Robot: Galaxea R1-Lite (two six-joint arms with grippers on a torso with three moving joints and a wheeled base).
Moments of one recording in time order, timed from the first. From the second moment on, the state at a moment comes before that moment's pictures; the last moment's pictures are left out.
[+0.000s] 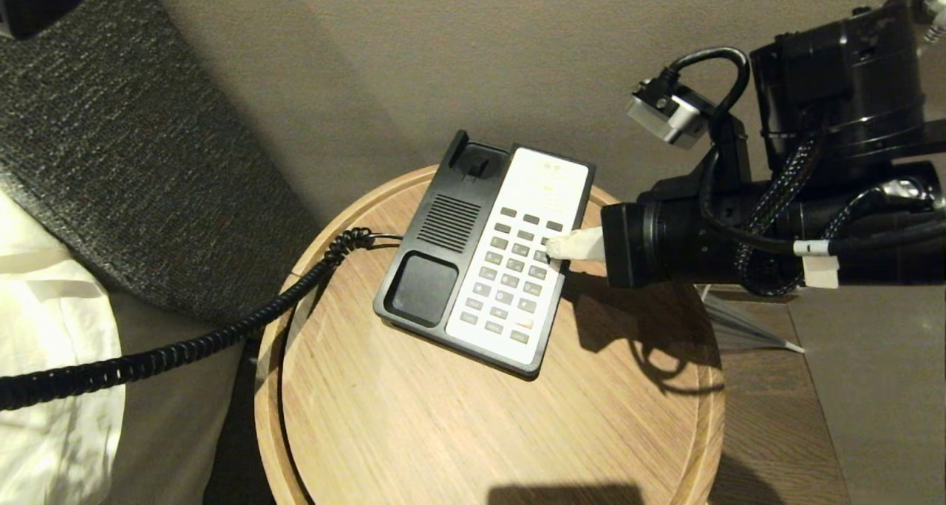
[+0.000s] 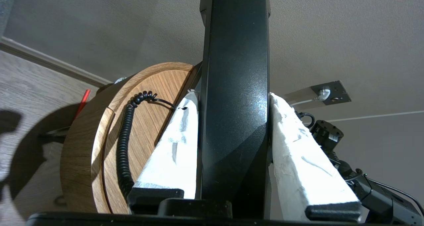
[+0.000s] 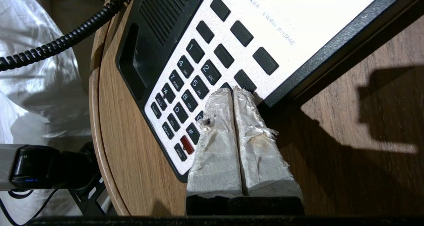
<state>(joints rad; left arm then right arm) -0.80 0.78 -1.17 0.26 0.35 -0.70 0.75 1.58 -1.26 0.10 0.10 0.29</state>
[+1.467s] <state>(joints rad) -0.80 0.75 -1.11 0.26 0.35 -0.70 0.80 1.58 -1.28 0.10 0.10 0.34</state>
